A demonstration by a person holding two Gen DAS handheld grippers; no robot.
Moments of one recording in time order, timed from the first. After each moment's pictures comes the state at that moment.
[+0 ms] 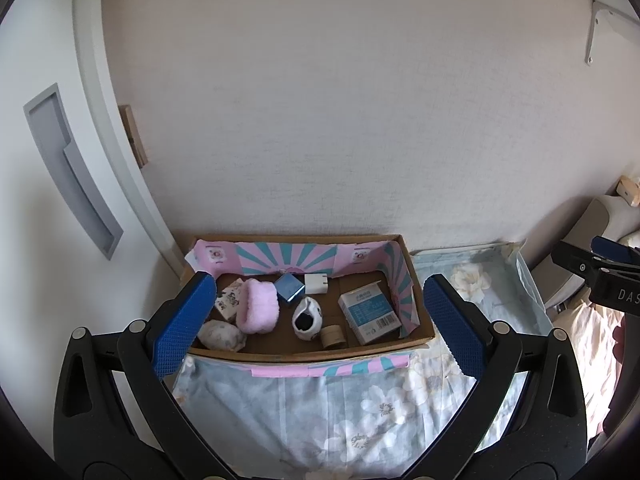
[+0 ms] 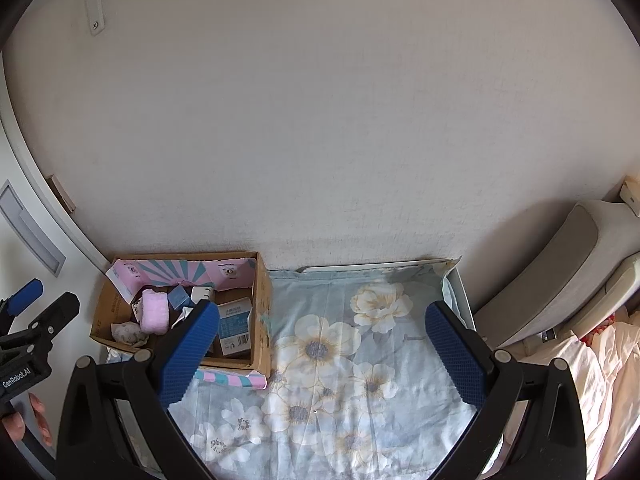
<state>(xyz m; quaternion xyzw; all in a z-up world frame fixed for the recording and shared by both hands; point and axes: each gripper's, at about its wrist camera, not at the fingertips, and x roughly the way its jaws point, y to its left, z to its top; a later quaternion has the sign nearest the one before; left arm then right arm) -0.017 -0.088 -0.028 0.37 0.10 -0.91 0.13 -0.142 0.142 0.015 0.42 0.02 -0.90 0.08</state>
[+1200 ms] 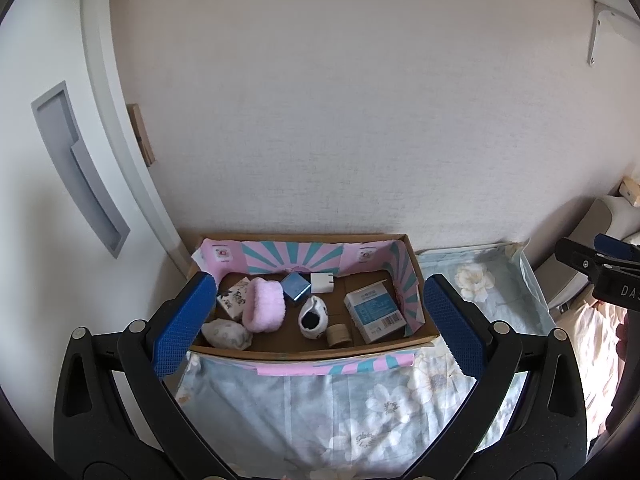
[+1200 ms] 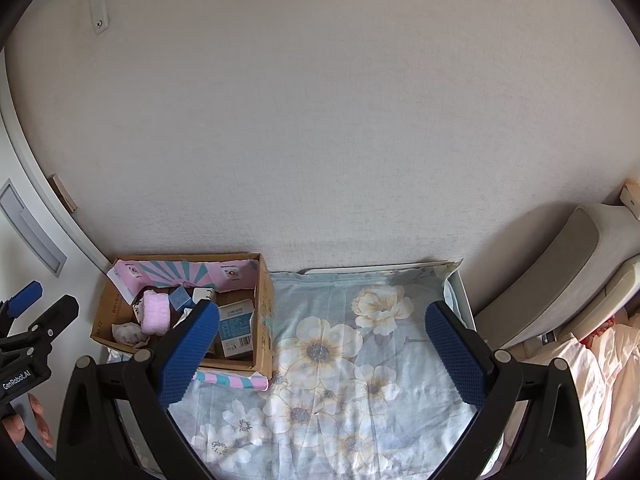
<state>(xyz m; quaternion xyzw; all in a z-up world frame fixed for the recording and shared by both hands) -0.015 -0.092 -0.027 0.37 0.09 -0.91 0.14 -0.141 0.140 0.016 0.42 0.02 -0.91 0.08</state>
